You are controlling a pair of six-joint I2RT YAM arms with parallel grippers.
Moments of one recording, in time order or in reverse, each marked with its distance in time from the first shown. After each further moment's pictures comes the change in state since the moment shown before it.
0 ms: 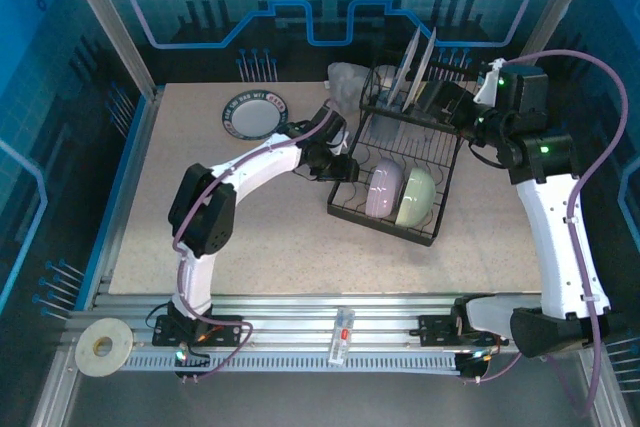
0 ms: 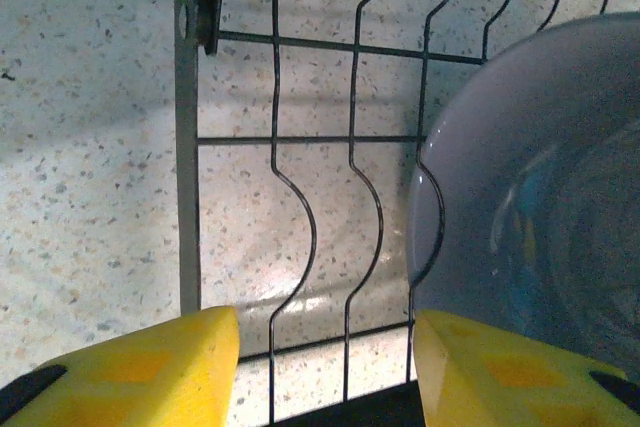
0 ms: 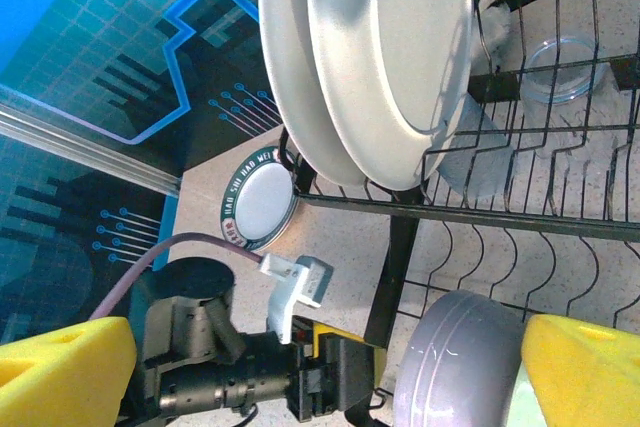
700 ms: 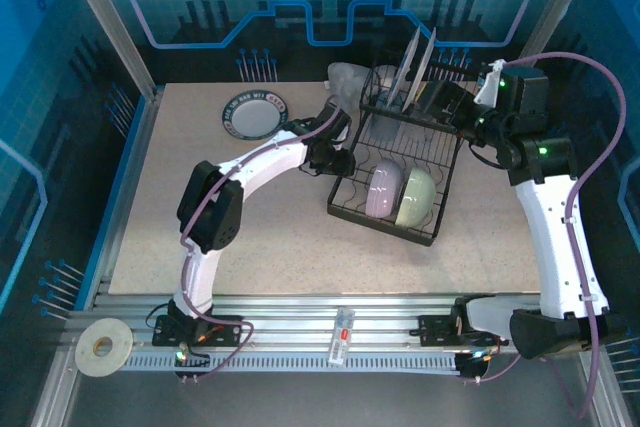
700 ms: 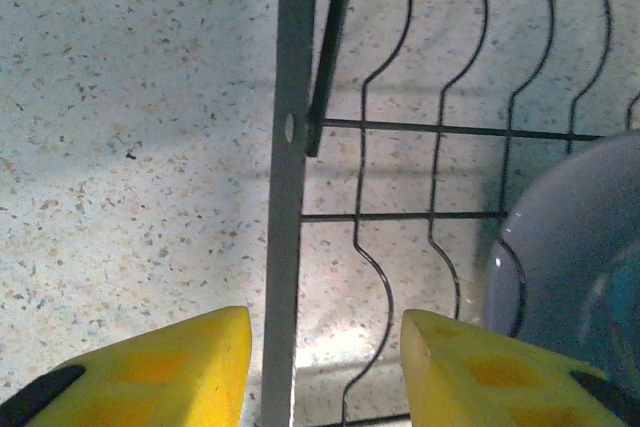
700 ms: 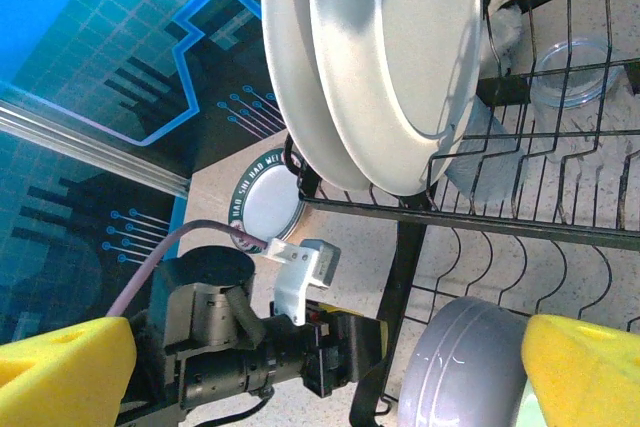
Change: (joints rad) left arm -0.005 0.090 0.105 -0.028 -0.183 0.024; right arm -0.019 -0.006 -0.032 0.045 -0.036 0.000
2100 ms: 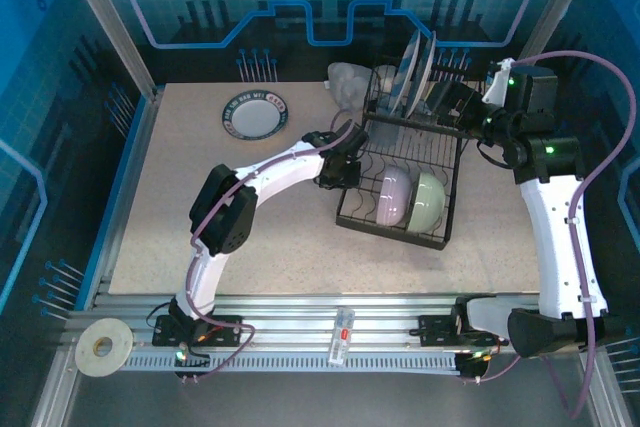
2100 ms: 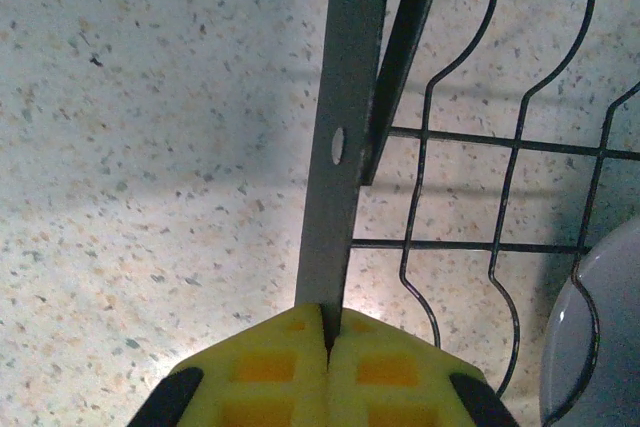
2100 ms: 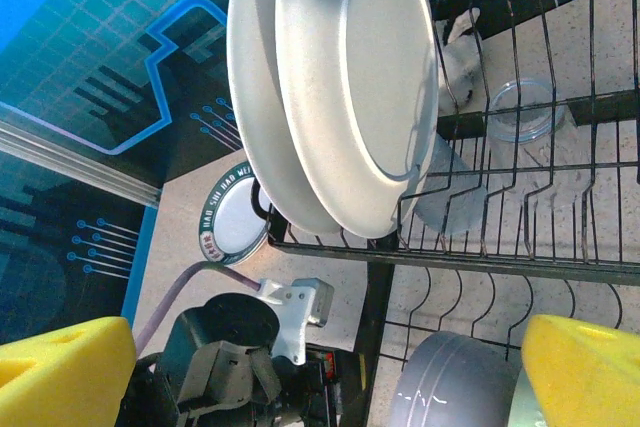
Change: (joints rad) left arm -0.102 0.033 -0.007 -0.040 -0.122 -0.209; right arm -0.048 0.002 0.021 -0.033 0.017 -0.069
